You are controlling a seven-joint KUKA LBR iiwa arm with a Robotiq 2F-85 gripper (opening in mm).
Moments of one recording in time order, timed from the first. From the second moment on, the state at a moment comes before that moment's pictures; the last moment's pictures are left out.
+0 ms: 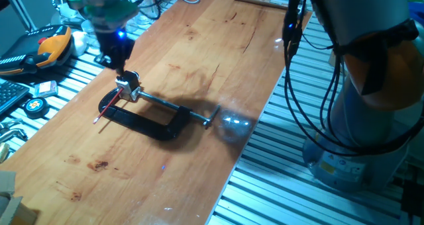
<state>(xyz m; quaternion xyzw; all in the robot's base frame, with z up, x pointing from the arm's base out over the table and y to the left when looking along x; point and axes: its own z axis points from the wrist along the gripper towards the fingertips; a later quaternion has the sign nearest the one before) 0.626 0.098 0.181 0.07 1.00 0.01 0.06</state>
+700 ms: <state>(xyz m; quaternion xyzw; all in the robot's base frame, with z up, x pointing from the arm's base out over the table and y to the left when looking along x) 0.611 0.067 0.189 0.05 1.00 0.01 0.04</state>
